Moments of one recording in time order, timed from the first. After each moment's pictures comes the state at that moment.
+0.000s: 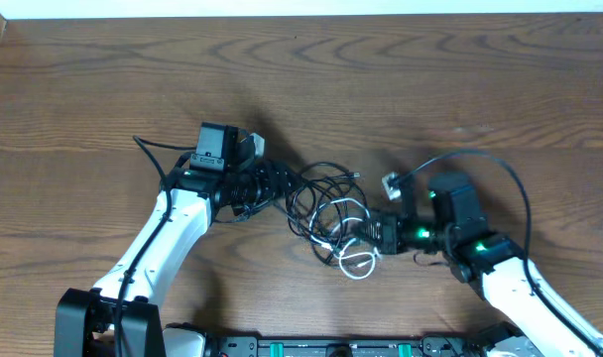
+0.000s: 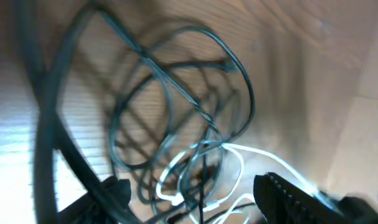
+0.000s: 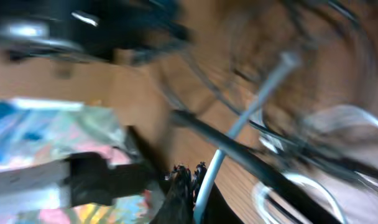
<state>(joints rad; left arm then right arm) -0.21 1.46 0.86 -0.52 0.66 -0.55 0.37 1.14 0.49 -0.06 -0.88 0.60</state>
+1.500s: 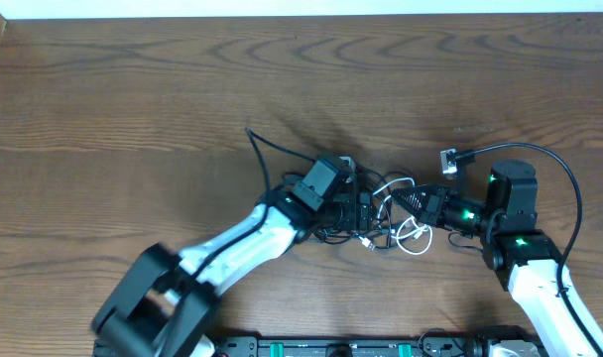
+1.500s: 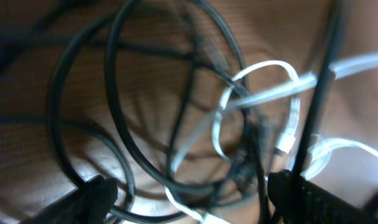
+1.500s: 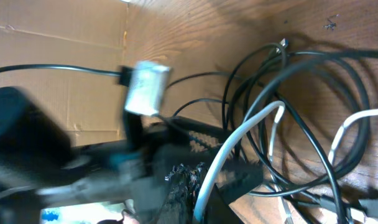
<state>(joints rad) -0.72 1.66 0.86 -0.19 0.28 -0.73 0.06 1.12 0.49 -0.07 -0.91 0.67</state>
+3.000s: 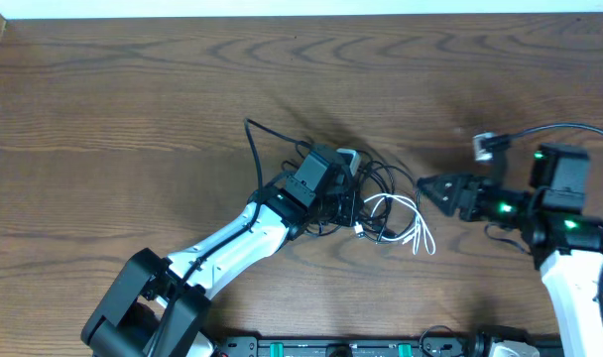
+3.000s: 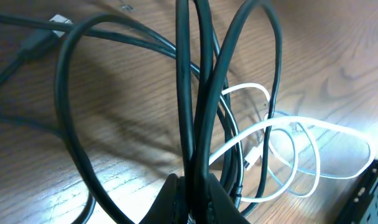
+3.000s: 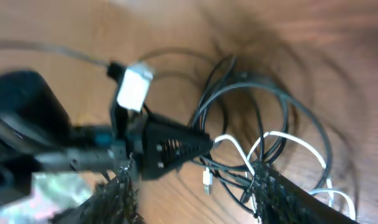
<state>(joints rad) -0.68 1.61 0.86 -0.16 0.36 -0.52 -0.09 1.10 0.77 -0.63 -0.90 0.19</state>
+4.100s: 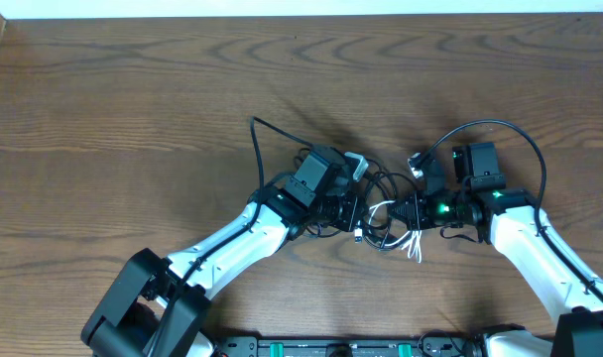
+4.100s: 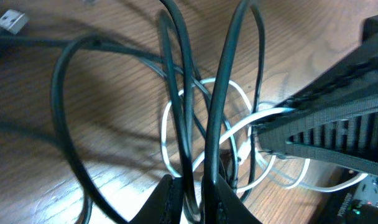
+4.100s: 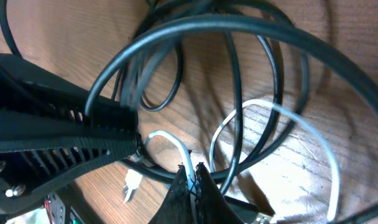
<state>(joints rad) -0.68 1.61 0.86 -0.18 0.43 -0.43 0.16 1.40 0.72 -0.51 -0.67 0.11</state>
